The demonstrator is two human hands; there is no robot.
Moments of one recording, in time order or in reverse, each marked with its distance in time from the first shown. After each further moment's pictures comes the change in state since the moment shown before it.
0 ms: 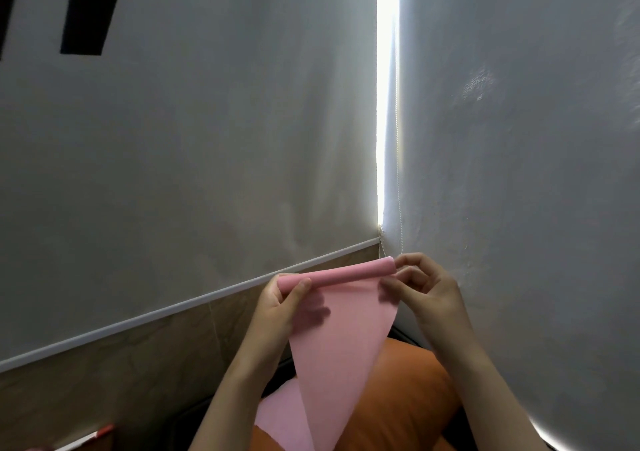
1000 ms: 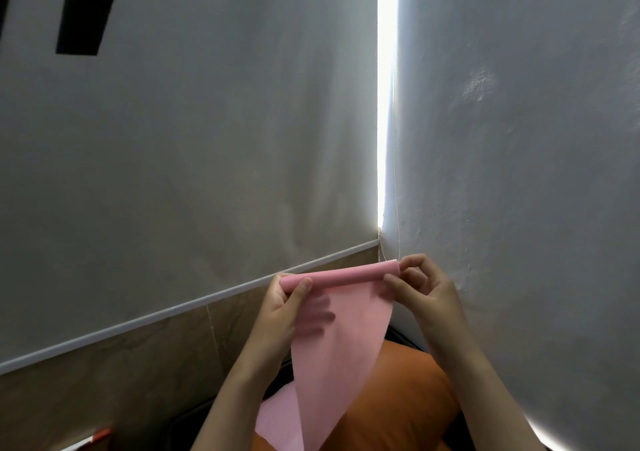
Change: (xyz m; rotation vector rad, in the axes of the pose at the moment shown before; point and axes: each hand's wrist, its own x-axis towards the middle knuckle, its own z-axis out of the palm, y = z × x) left_hand 0.005 -0.001 0.006 0.047 -0.041 0.022; right_hand 0.008 0.005 -0.002 0.055 -0.018 0.042
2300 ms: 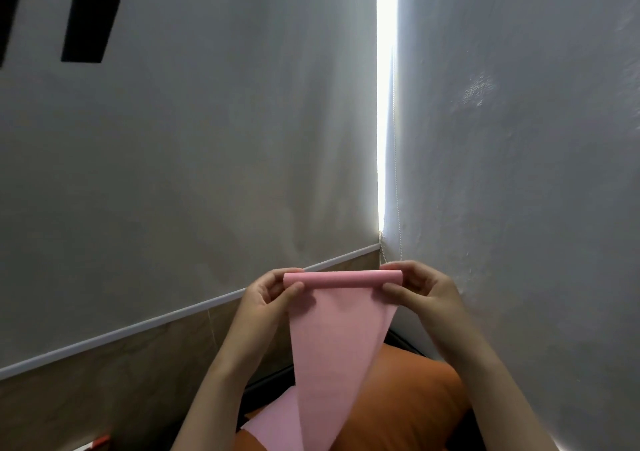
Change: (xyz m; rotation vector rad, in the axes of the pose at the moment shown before) left_hand 0.015 0.003 -0.024 0.049 -0.021 0.101; right_hand 0.006 -0.006 -0.007 -0.086 -0.088 0.009
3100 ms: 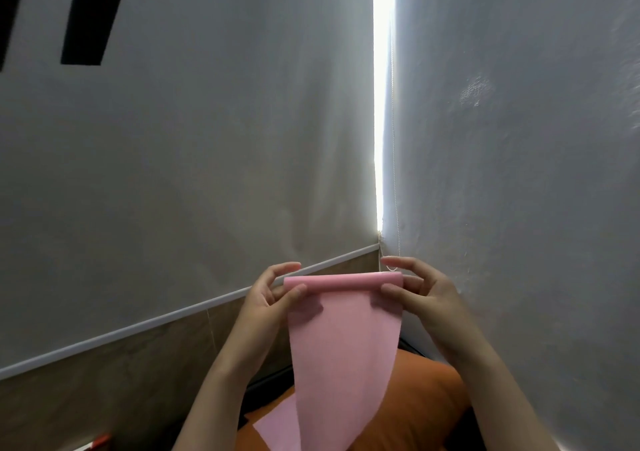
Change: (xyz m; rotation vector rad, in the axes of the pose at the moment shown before) left_hand -0.005 0.000 0.007 -0.078 -0.066 -0.045; right_hand -0.004 -0.007 -0.005 0.052 -0.032 0.064
